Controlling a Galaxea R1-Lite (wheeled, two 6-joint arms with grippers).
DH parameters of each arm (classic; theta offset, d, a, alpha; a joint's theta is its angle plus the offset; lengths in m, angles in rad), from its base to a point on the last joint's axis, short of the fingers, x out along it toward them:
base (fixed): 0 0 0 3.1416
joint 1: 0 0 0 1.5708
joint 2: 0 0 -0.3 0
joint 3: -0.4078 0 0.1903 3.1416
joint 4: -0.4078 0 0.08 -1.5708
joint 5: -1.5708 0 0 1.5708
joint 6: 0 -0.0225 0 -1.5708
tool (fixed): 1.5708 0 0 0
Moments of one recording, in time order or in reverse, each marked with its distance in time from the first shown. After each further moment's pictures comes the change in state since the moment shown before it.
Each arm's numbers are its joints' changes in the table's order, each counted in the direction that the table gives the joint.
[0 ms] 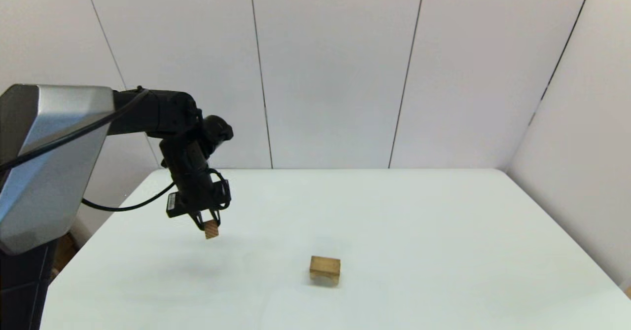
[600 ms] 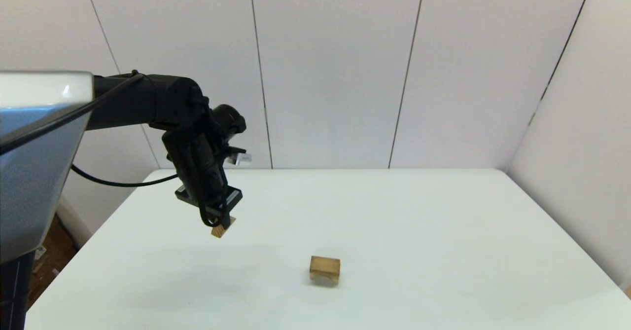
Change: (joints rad) left arm 0.098 -0.095 0.027 -0.019 -0.001 -0.692; right arm 0.000 0.000 0.000 0.000 0.000 0.000
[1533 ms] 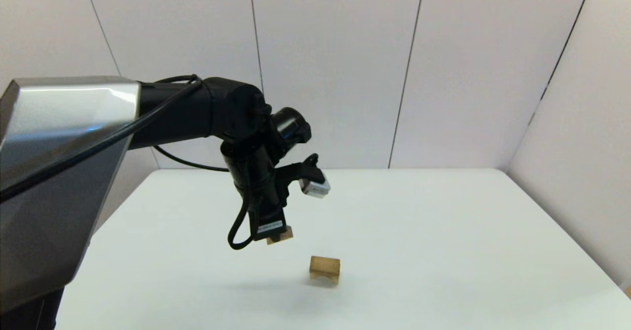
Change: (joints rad) left arm 0.290 0.036 -0.084 0.043 0.001 -0.667; right arm 0.000 0.000 0.000 0.000 0.000 -0.001
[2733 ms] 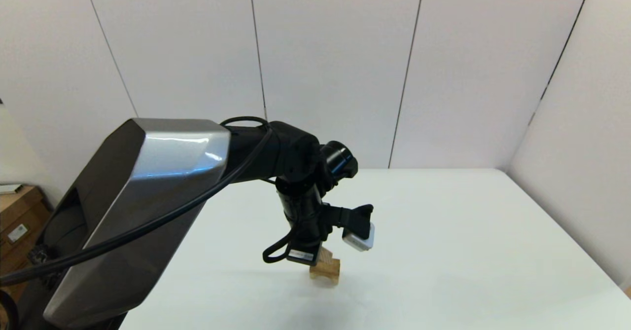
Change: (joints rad) left arm 0.118 0.146 -0.013 0.151 -0.001 -0.372; right arm 0.000 0.000 0.000 0.000 0.000 0.000
